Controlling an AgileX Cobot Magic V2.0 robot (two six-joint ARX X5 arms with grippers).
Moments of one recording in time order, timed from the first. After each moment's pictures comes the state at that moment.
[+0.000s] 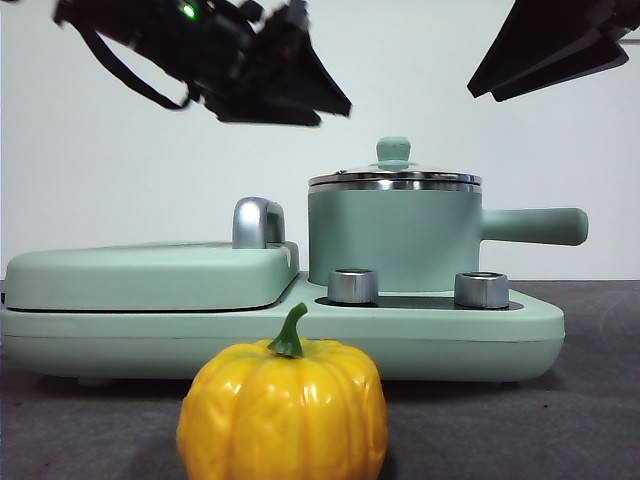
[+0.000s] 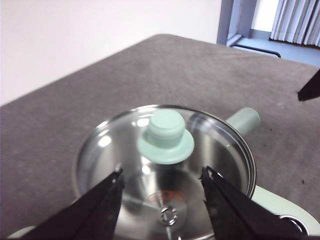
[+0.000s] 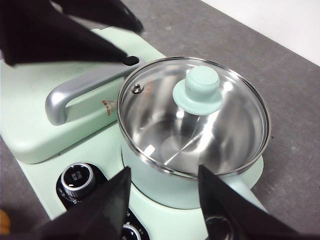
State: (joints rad) left arm -0.60 1.49 0.94 0.31 0.33 0.14; right arm 0.39 0.97 0.78 -0.29 -0.34 -0.26
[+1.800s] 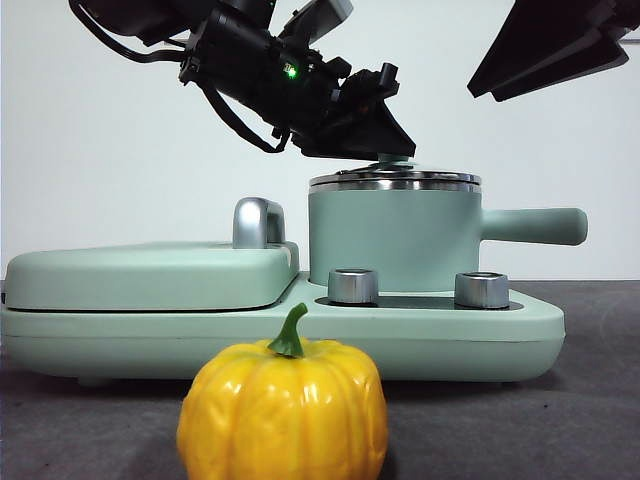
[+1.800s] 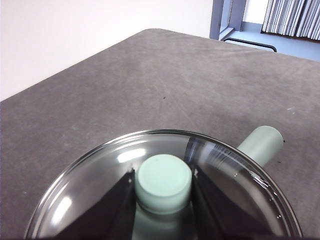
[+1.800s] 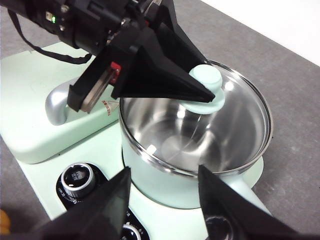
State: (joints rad) left arm -0.65 1.78 1.19 0.32 0.31 0.14; right arm 0.39 0.97 0.78 -0.29 -0.34 -0.26
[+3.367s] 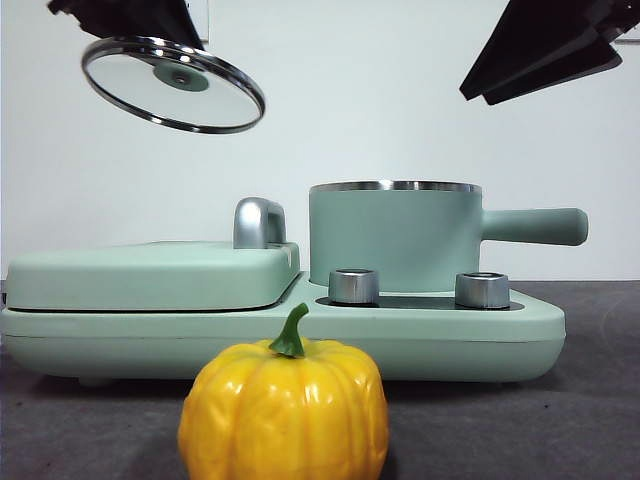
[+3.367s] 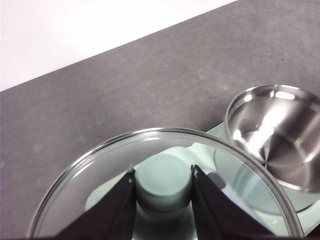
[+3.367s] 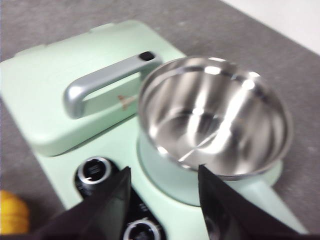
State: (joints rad) left arm -0.36 1.31 1.24 -0.41 0.16 0.14; right arm 0.44 0.97 0.78 -0.32 -0.34 -0.26
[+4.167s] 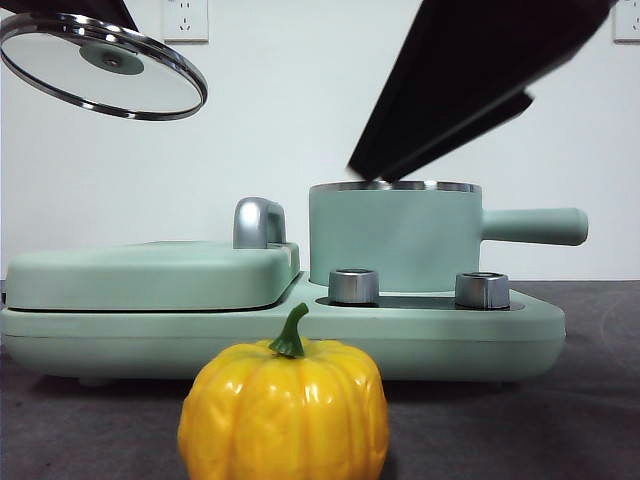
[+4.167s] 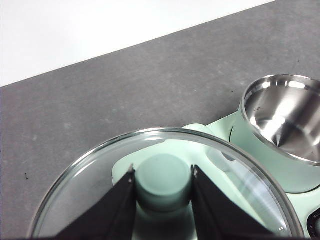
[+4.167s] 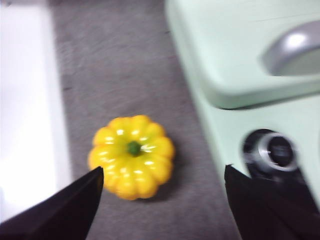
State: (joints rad) left arm -0.29 1.11 1.09 -0.42 0.16 0.13; right arm 0.92 1.10 0.78 -0.49 -0.23 -0.32
